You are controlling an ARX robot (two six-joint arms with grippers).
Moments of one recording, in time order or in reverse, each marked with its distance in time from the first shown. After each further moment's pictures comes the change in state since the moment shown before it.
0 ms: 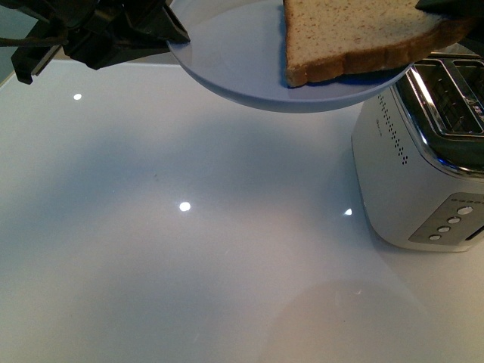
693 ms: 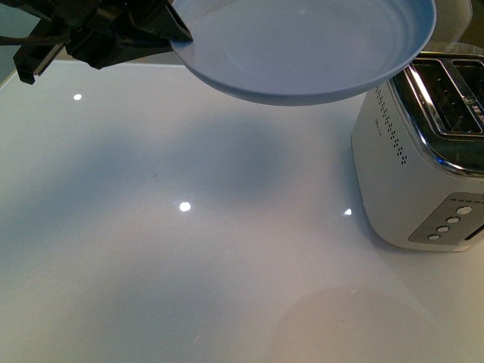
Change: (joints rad) left arm -0.004 -0.003 -0.001 0.000 0.000 -0.006; right arm -0.219 -0.185 0.261 -0.174 0.153 -0.297
